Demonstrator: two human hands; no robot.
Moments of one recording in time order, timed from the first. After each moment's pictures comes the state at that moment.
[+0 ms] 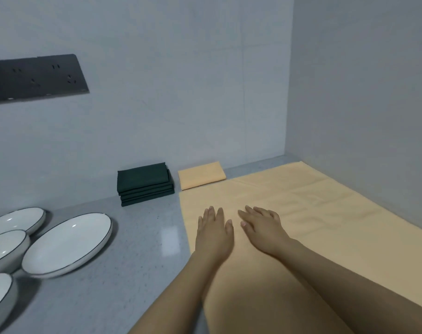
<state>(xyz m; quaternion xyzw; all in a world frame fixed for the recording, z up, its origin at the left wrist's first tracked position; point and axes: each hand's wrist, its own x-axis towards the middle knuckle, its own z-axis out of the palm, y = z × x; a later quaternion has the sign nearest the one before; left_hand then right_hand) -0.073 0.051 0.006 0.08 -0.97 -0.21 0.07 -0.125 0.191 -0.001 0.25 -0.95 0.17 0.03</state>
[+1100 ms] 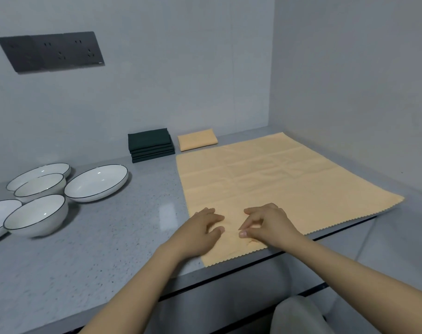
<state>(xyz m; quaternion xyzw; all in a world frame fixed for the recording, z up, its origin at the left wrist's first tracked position) 0.136 0.066 0.014 -0.05 -0.96 -0.27 -0.03 0.085 0.268 0.012 0.25 -0.91 0.33 -0.04</state>
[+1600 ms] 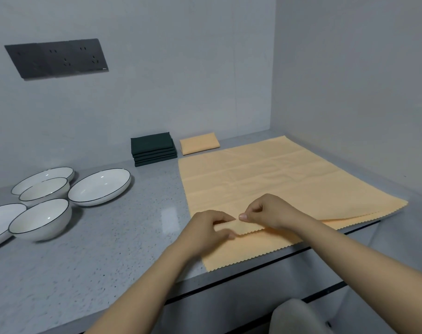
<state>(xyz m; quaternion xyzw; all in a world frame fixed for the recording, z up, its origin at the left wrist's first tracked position) 0.130 0.078 0.028 -0.05 -0.94 -0.34 0.03 0.060 0.265 0.045 0.24 -0.90 0.35 -0.12</state>
